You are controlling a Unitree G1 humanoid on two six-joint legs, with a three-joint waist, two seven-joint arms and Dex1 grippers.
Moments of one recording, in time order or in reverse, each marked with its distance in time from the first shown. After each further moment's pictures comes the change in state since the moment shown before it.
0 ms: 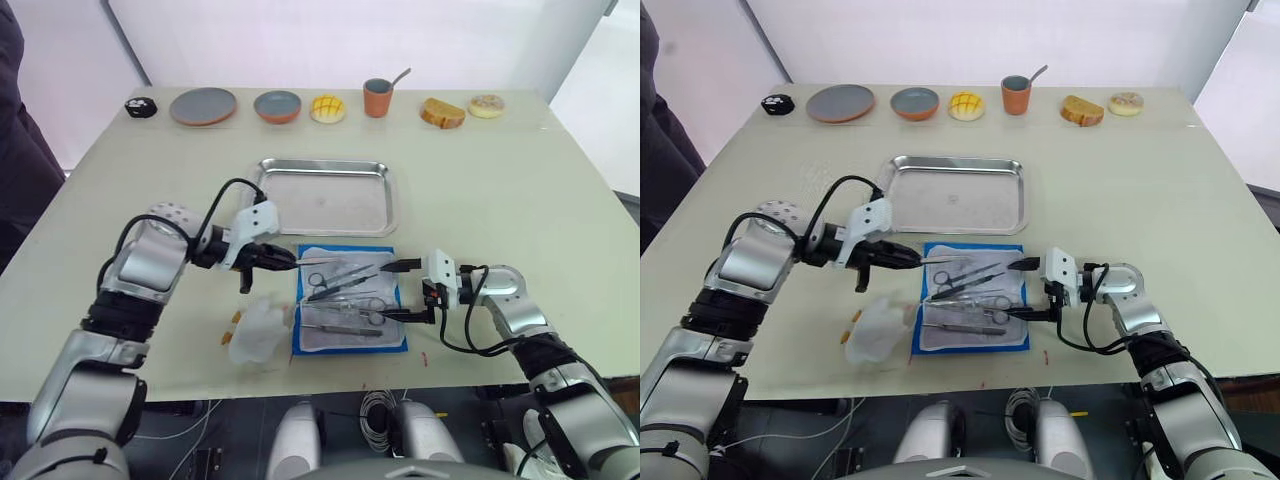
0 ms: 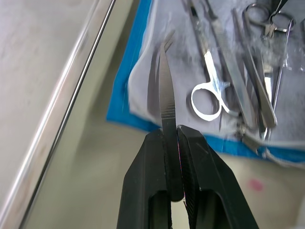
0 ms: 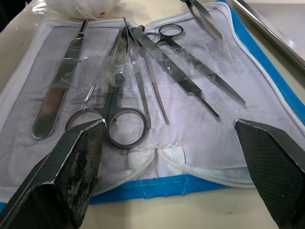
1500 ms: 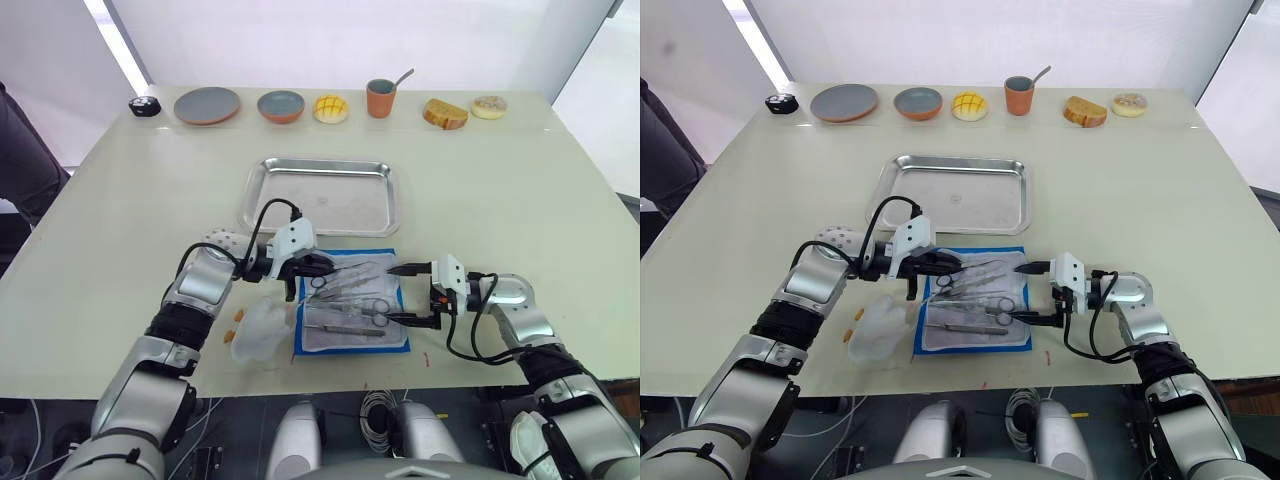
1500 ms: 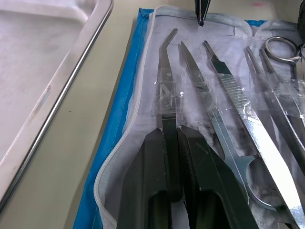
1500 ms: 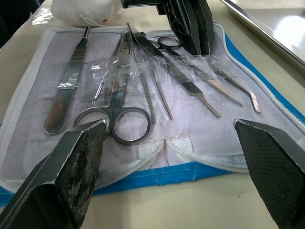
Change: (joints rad) left arm -0.028 -0.269 -0.074 0.191 0.046 -0.229 0.141; right arm 0.061 0.000 -0.051 -0.020 0.029 -0.022 0.019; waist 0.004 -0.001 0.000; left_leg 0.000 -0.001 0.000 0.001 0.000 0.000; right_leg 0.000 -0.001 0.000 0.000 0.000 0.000
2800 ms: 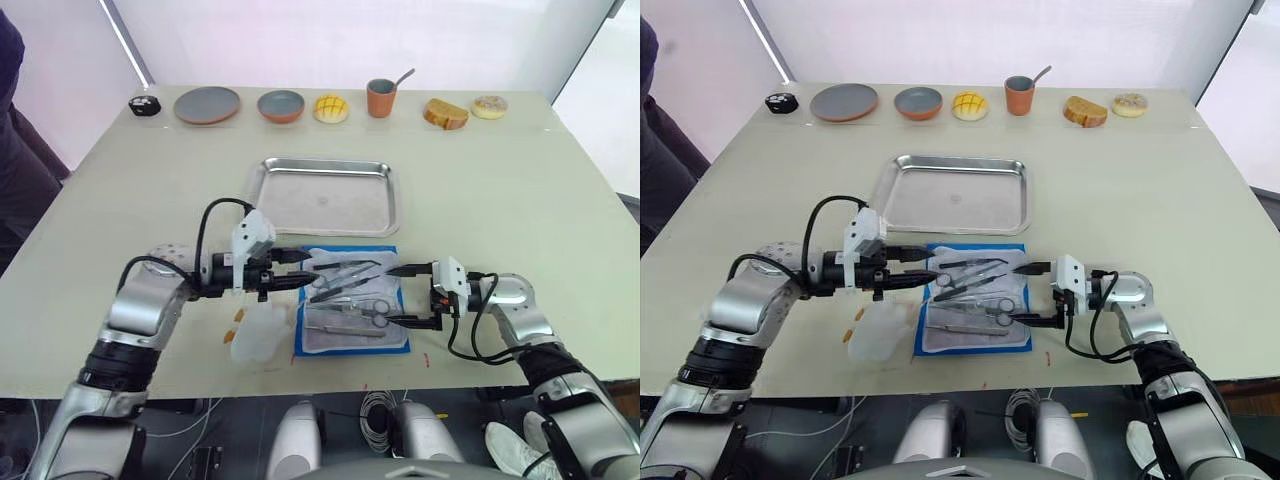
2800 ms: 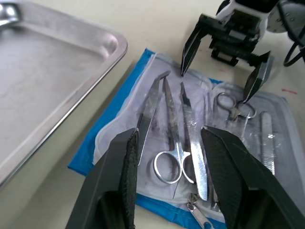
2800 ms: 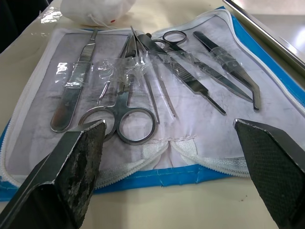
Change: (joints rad) left arm 0.216 0.155 0.163 -0.366 -0.315 0.272 0.055; right arm -0.007 -0.001 0.002 0.030 0.007 -0.045 0.027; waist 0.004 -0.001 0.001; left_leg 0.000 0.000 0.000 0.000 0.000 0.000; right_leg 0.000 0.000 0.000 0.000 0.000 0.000
